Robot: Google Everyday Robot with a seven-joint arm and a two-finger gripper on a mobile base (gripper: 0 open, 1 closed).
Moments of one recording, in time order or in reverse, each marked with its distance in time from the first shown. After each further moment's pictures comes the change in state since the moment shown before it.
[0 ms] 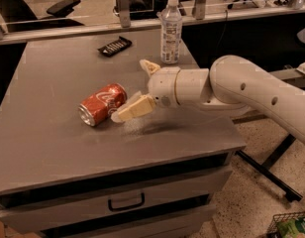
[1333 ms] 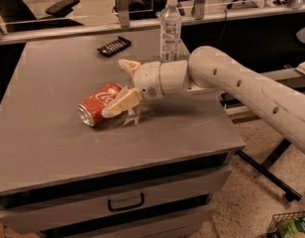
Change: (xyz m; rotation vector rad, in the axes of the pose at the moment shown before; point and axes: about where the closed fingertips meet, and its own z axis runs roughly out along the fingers) arm -0.003 -0.003 0.055 -0.214 -0.073 0.003
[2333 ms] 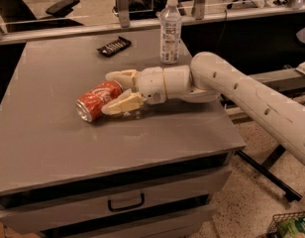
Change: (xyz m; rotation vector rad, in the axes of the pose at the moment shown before) arm 0.006 0.017 -0.001 -0.157 -0.108 -0.054
